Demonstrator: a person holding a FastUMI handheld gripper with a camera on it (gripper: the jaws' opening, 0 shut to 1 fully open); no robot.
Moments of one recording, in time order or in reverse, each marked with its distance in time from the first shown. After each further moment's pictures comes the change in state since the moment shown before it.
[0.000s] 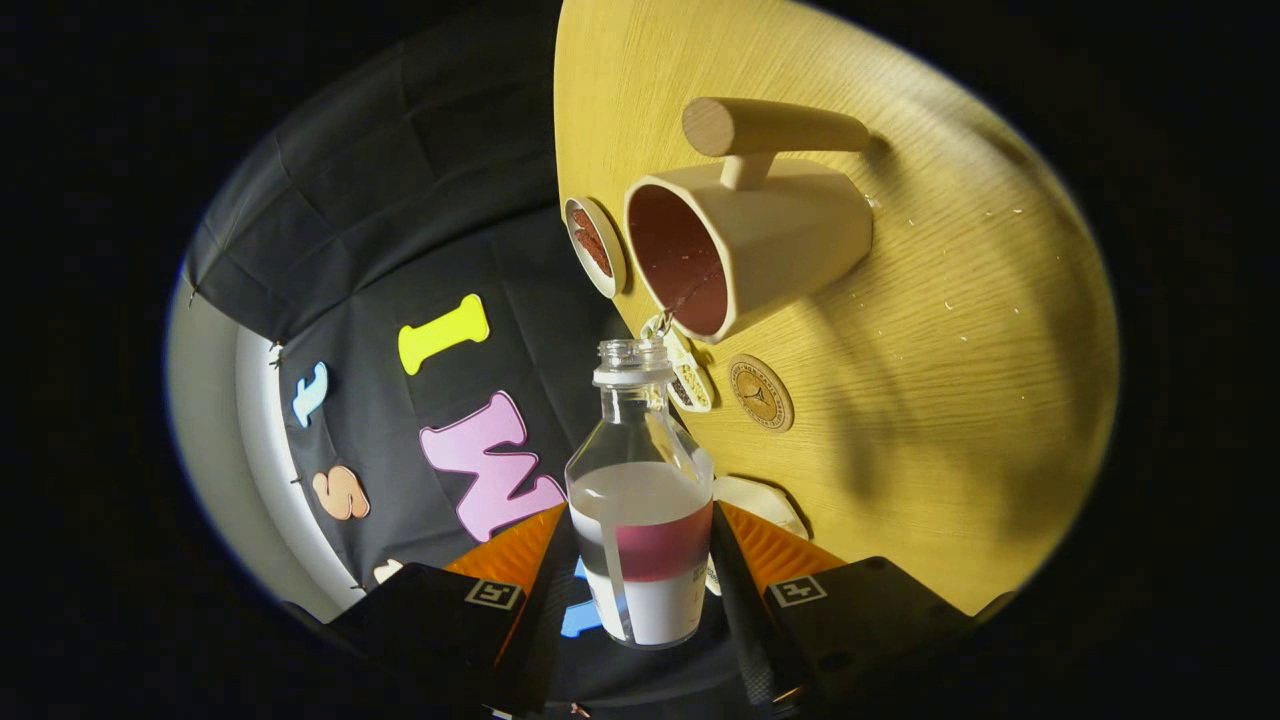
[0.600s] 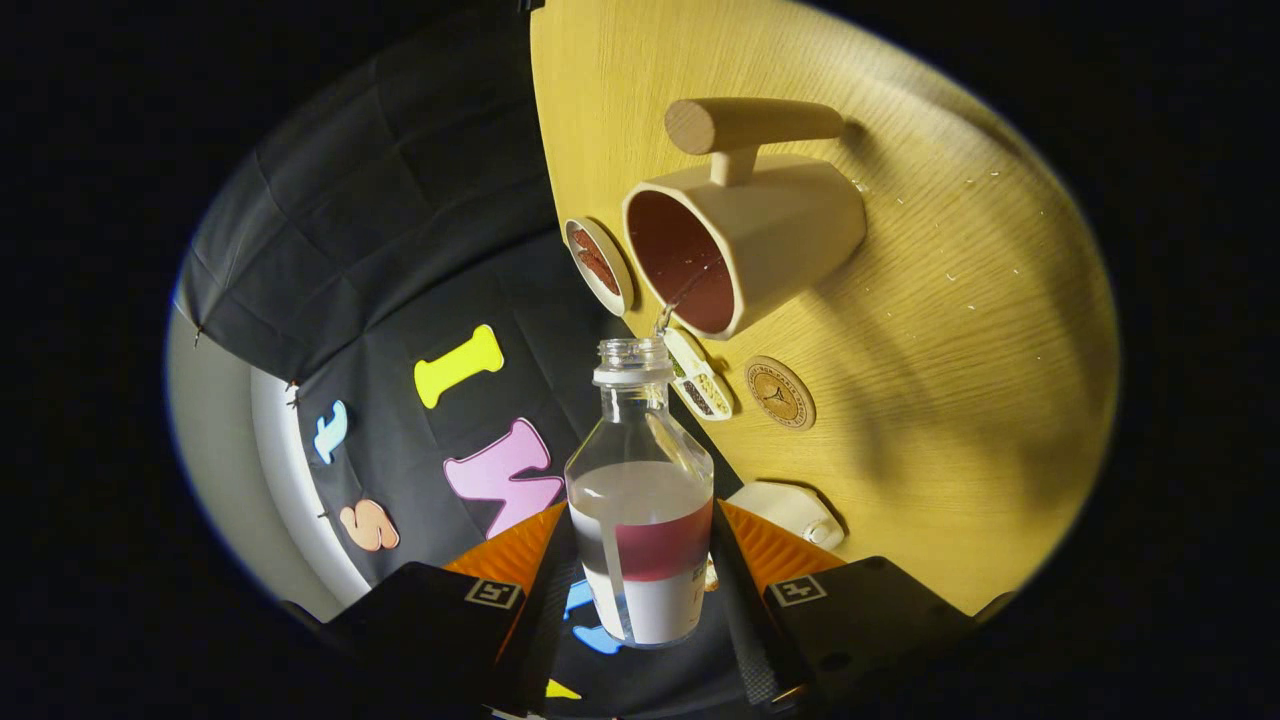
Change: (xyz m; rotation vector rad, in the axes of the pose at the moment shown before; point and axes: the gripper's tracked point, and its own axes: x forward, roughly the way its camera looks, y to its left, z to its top) arm 0.009 0.016 0.007 0.110 -0.067 0.052
